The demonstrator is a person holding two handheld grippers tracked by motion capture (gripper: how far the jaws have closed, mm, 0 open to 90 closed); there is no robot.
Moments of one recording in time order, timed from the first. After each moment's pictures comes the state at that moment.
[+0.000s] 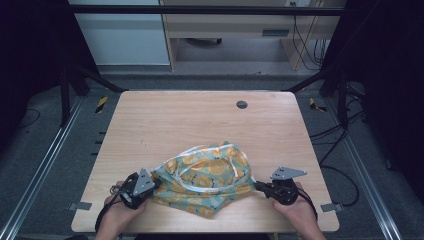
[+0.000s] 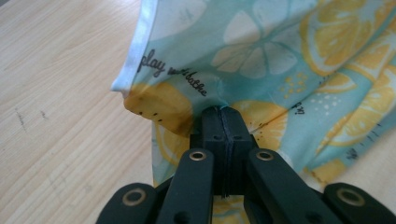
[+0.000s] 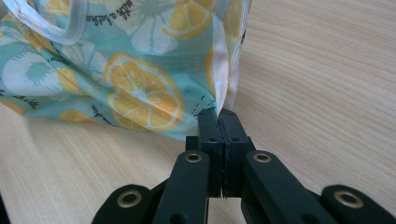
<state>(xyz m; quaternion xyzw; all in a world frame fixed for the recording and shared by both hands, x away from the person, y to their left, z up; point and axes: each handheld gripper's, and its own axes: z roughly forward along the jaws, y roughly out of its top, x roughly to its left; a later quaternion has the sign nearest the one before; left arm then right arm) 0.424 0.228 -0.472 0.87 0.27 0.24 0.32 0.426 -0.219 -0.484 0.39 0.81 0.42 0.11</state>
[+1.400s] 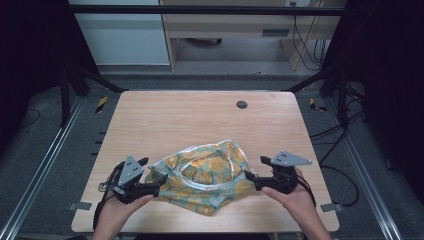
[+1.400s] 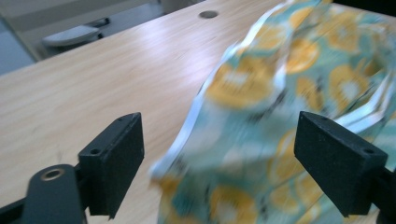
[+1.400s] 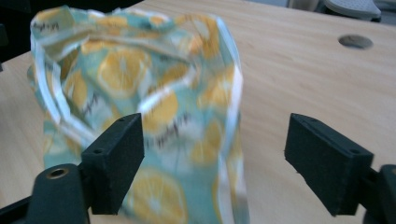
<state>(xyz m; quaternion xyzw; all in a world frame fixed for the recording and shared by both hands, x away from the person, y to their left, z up) 0.417 0.212 -0.407 0.79 0.33 0.25 0.44 0.440 -0.196 -0.422 0.38 0.77 0.48 0.18</state>
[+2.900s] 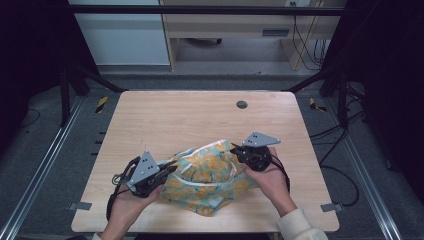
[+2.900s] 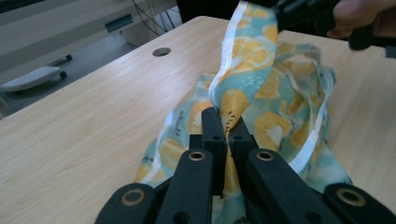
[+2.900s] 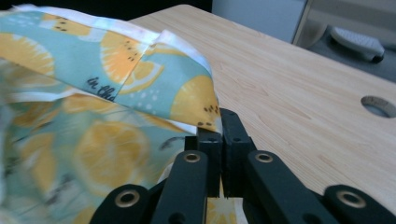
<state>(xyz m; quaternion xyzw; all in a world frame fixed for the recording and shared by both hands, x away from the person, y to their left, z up) 0.405 0.187 -0.389 0.81 0.24 0.24 0.48 0.477 -0.141 -0.406 0.32 0.79 0.49 0.21</state>
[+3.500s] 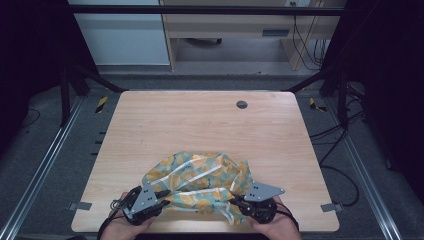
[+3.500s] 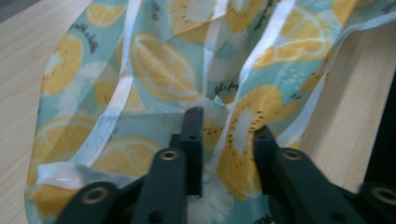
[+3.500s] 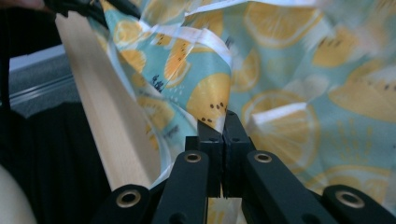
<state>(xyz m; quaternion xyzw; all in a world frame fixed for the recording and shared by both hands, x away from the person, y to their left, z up) 0.377 0.209 -0.462 0.86 0.23 0.20 0.41 0.375 -0.144 -0.455 0.25 0.84 0.47 0.13</state>
